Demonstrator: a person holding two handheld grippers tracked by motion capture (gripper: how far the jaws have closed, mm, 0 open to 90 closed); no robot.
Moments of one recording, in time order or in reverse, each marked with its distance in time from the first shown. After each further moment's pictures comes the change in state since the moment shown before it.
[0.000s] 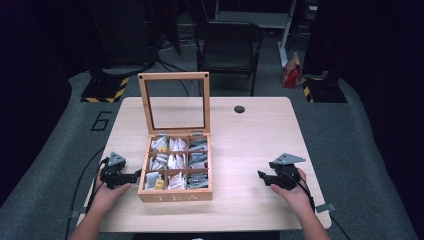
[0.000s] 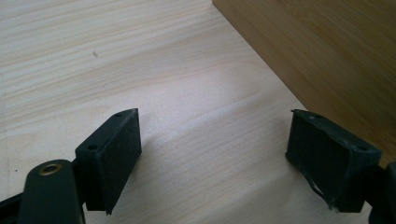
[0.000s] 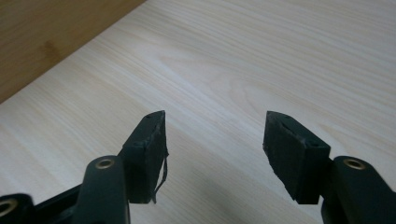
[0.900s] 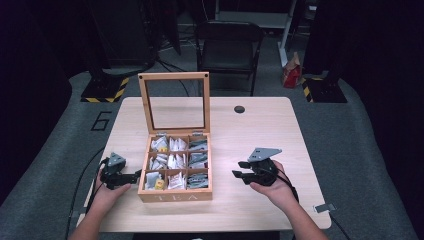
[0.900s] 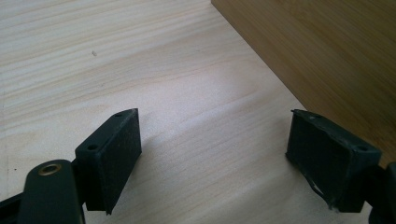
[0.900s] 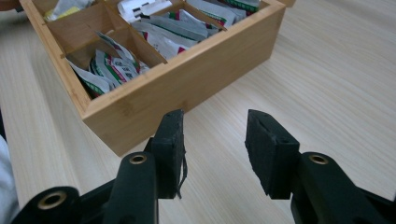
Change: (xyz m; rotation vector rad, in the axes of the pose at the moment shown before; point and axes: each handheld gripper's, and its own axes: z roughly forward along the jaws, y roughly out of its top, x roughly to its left) left arm -0.001 -0.001 -0.001 0.002 -0.007 -0.012; right arm 0.062 0.060 0.002 -0.034 0.275 -0.173
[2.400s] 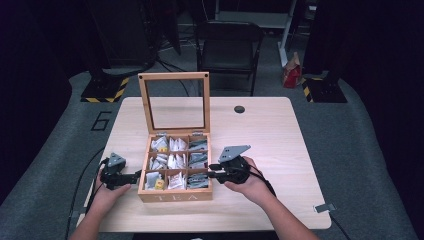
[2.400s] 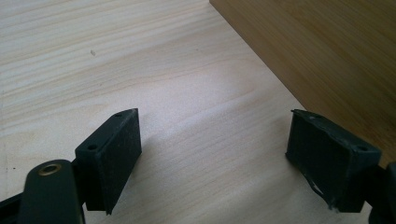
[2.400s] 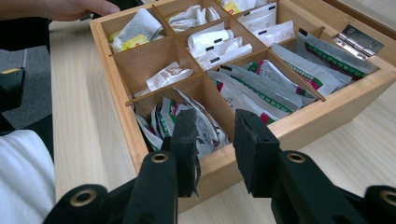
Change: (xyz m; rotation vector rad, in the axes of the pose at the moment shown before) left arm 0.000 -0.001 0.000 -0.005 -0.001 0.010; right arm 0.039 0.043 0.046 0.005 0.160 -0.119
